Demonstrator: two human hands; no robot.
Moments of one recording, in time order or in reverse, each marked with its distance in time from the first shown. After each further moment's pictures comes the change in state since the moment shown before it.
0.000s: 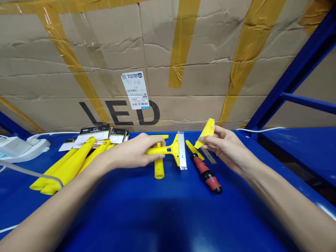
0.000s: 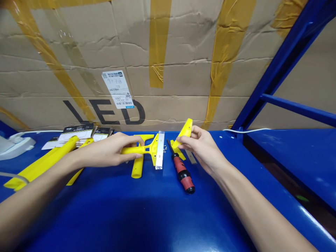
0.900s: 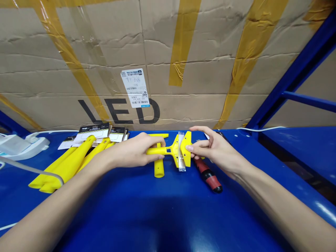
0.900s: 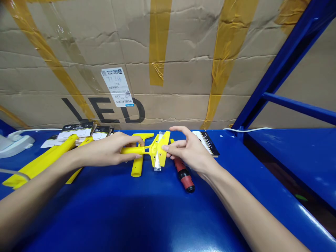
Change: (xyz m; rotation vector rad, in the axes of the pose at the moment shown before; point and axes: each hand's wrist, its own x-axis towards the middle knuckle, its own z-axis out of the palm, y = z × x) left_hand 0.001 -0.003 0.003 0.028 0.003 0.039; right_hand -0.011 0.005 0.016 -0.102 -0.263 0.022
